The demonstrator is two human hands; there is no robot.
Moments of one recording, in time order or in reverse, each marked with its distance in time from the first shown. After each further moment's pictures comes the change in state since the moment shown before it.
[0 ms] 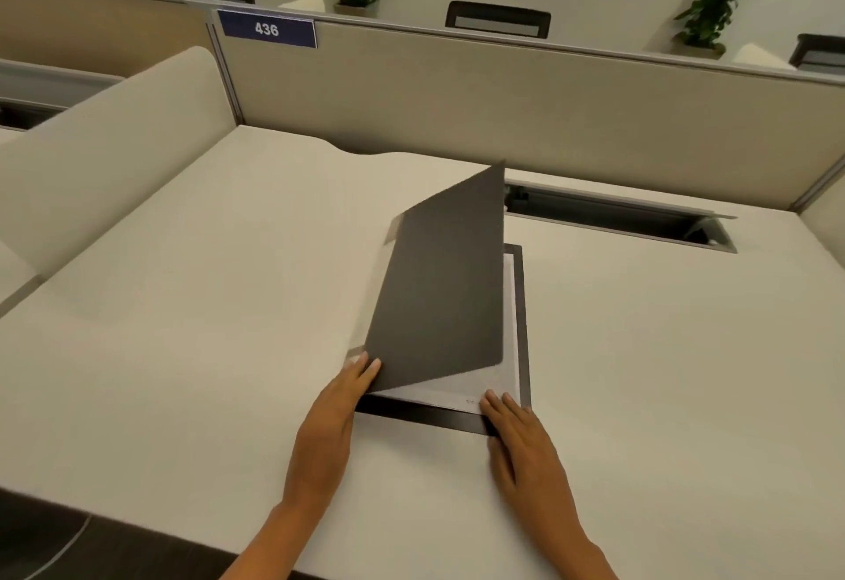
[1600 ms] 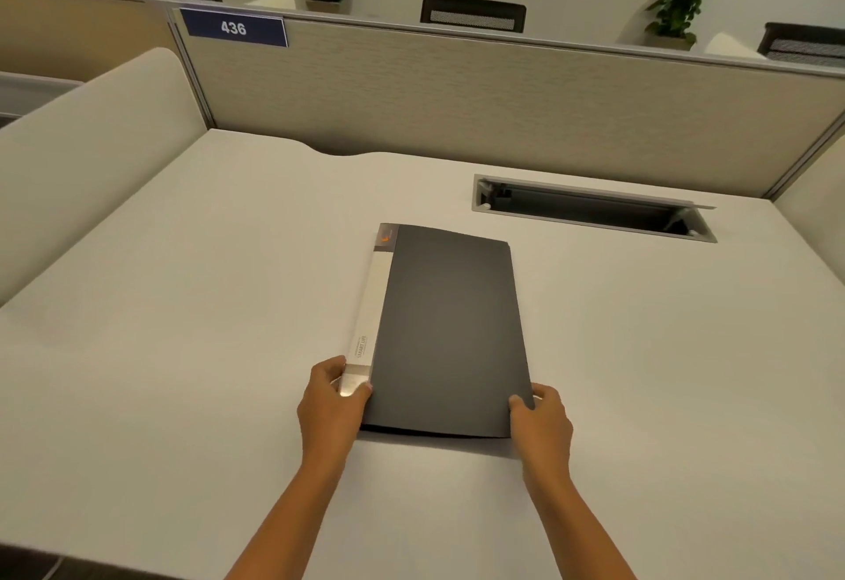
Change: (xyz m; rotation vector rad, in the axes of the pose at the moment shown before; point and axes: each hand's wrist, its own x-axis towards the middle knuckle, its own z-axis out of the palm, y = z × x) left_hand 0.057 0.032 0.006 -0.390 0.081 -0.797; right_hand 0.052 -0.024 -0.028 0.605 0.247 0.919
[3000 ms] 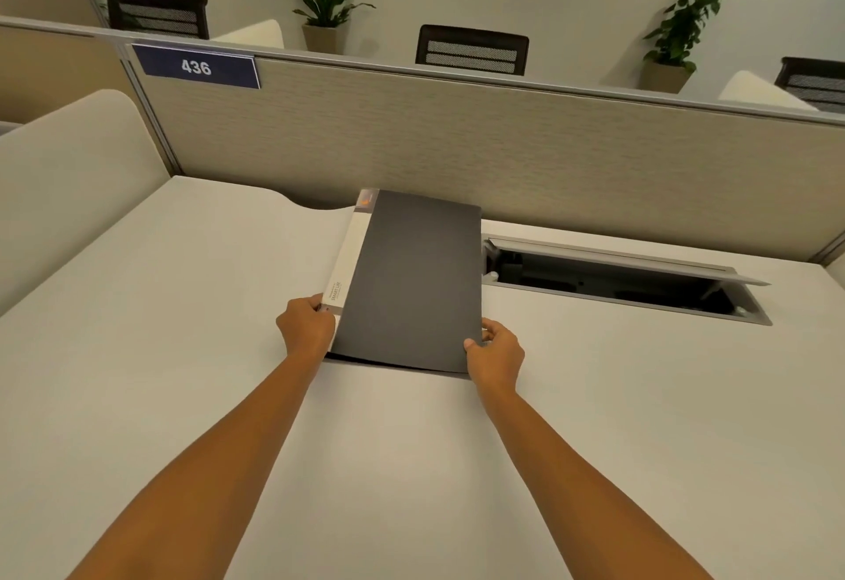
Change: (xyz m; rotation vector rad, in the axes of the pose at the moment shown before) left_hand 0.262 0.112 0.070 0.197 0.132 0.130; right_hand 0.202 -0.137 0.126 0.005 0.026 -0.258
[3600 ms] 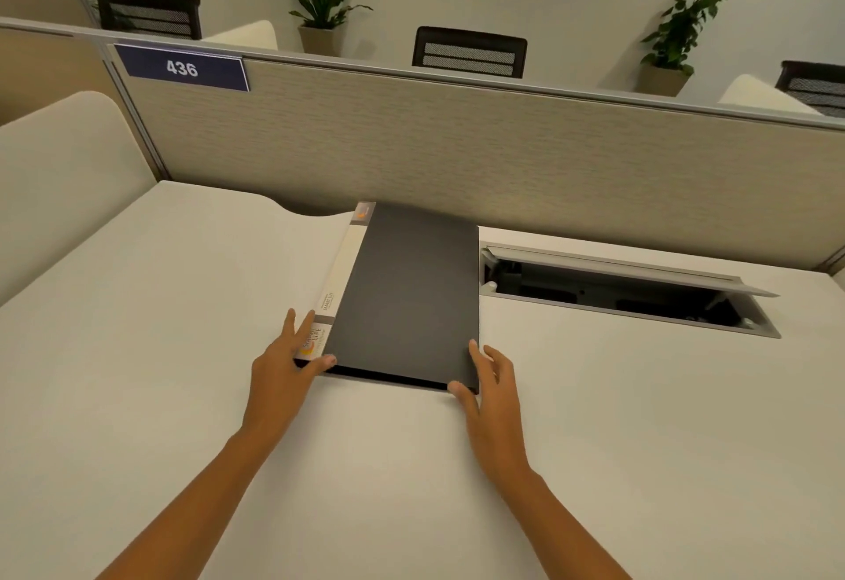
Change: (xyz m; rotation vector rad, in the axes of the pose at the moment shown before) left_hand -0.019 -0.048 -0.022 0.059 -0.157 0.348; right_hand -0.029 0.037 -0.018 -0.143 -0.213 -0.378
